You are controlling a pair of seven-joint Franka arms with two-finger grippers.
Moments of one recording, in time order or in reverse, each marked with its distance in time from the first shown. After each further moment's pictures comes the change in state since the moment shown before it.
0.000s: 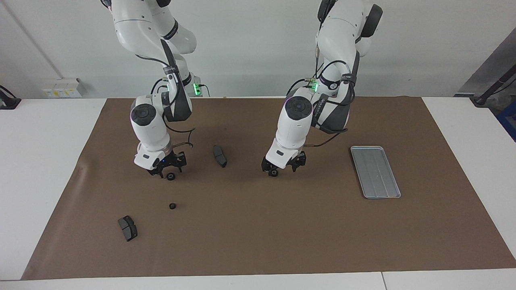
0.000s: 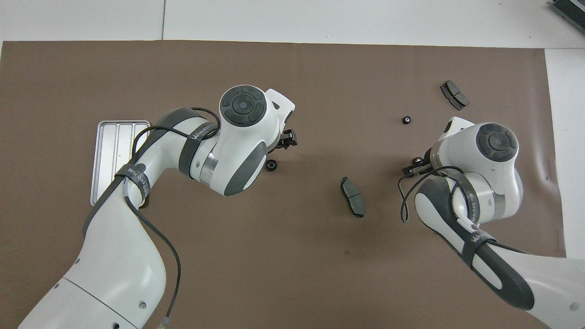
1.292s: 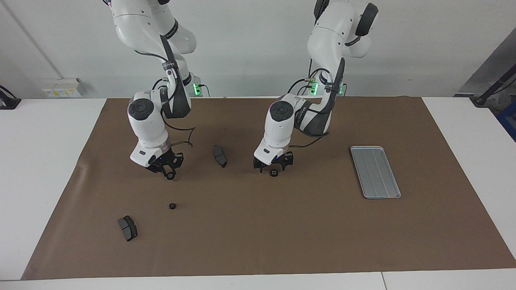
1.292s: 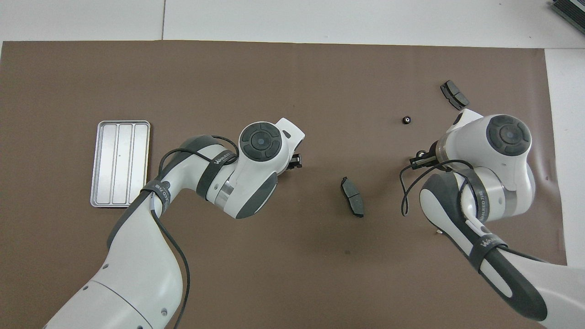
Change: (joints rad) left arm -0.043 -0.016 -0.001 -0.153 0.029 0.134 0.000; right arm 0.003 -0.059 0.007 0.066 0.006 -0.108 0.103
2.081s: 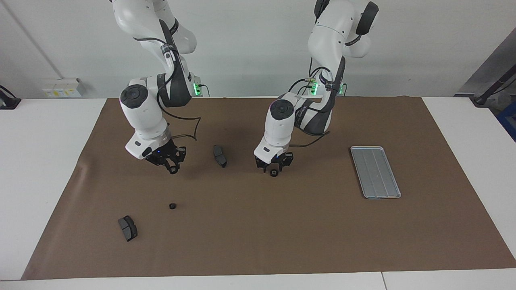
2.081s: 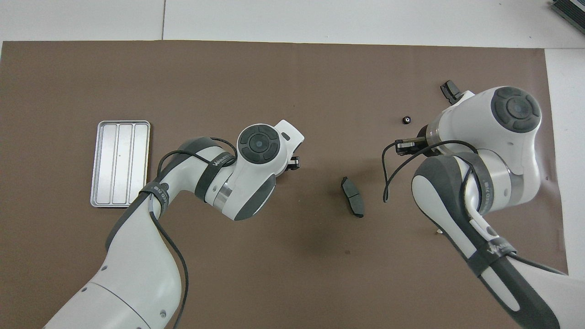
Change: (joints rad) left arm 0.000 -0.008 0.003 -0.024 0.002 0.021 0.040; right arm 0.051 -0.018 0.048 0.146 0.109 -0.155 0.222
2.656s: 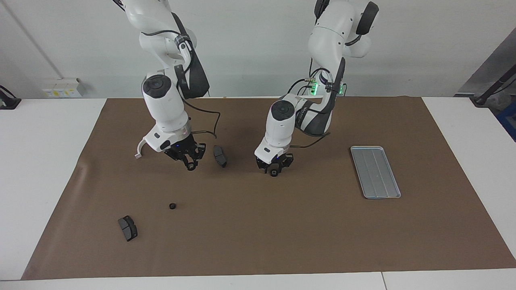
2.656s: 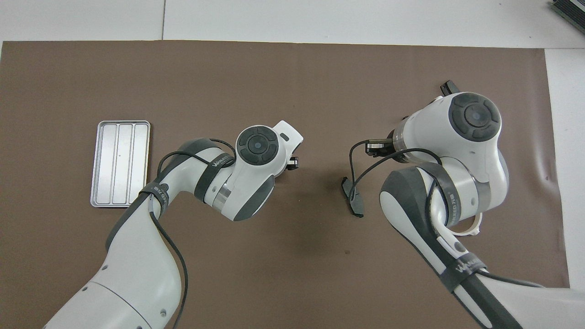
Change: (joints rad) left arm 0.000 0.000 0.003 -0.008 0.001 0.016 0.003; right arm 0.110 0.002 0.001 0.024 0.000 0.002 0.213
